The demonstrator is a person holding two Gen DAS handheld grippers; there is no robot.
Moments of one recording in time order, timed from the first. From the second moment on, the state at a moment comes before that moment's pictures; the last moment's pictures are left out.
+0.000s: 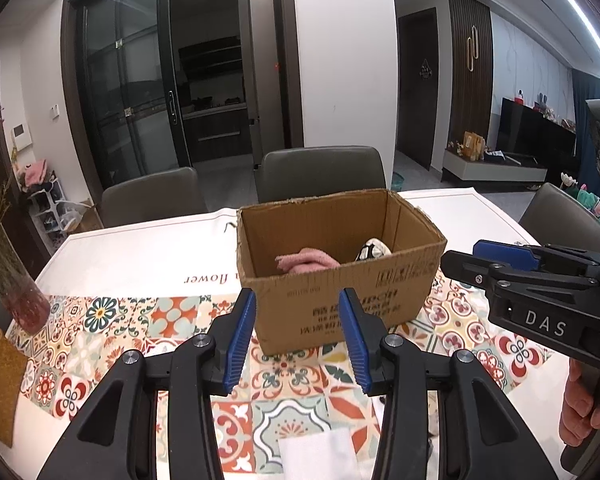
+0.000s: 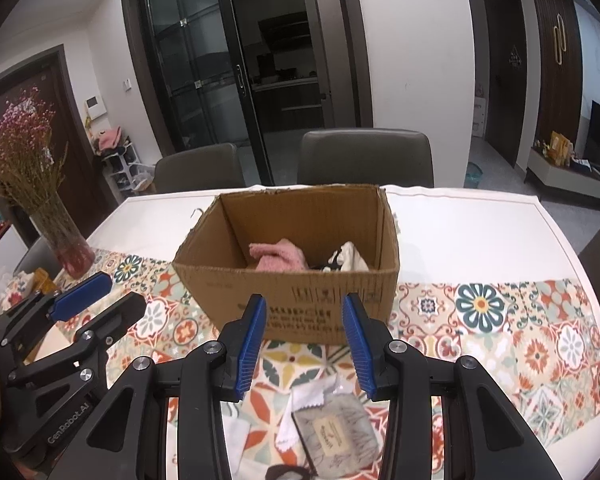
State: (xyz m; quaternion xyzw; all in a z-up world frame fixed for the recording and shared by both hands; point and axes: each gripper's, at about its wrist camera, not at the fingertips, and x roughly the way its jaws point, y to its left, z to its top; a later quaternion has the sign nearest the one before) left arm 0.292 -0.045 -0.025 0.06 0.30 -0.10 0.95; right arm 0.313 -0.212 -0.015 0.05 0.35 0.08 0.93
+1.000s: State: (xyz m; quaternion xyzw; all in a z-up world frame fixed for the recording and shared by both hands) left arm 0.216 -0.030 -0.071 0.06 0.36 -0.10 0.93; right arm 0.240 -0.196 -0.067 0.06 0.42 0.10 0.90
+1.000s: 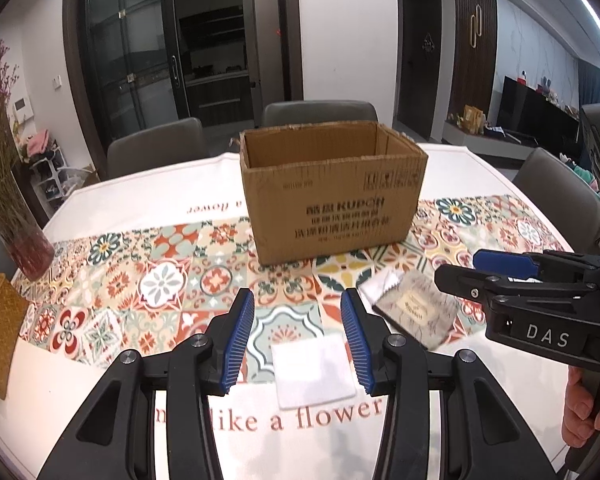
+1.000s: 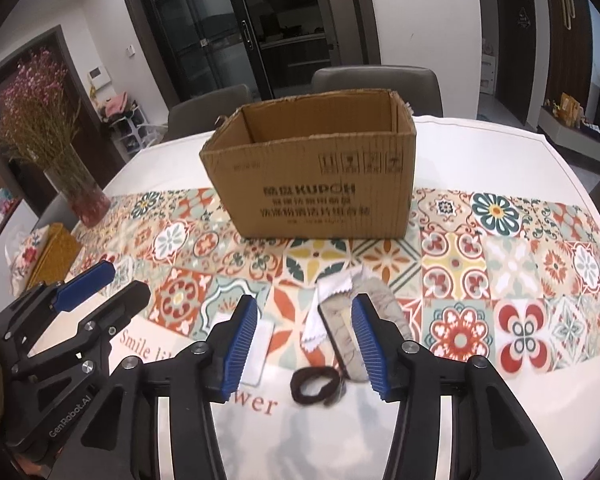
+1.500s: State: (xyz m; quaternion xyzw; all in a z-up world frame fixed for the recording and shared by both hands) left arm 0.195 -0.023 -0.107 0.07 0.39 -0.11 0.91; right arm 0.220 -0.183 -0.103 0.05 0.47 0.10 0.87
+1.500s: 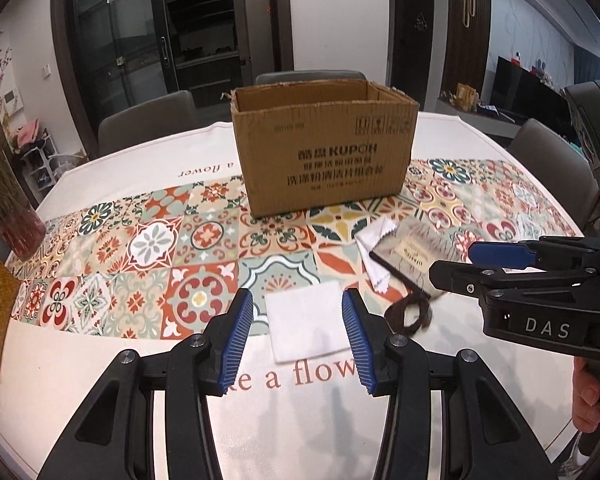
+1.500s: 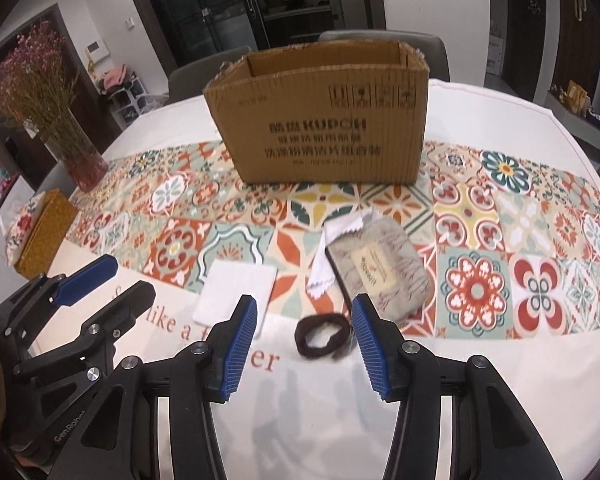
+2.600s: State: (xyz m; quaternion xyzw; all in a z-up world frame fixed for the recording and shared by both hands) left arm 0.215 -0.032 -0.183 0.15 0.40 -0.18 0.88; right arm 0.209 -0.157 -0.174 -0.06 0.48 0.07 0.87
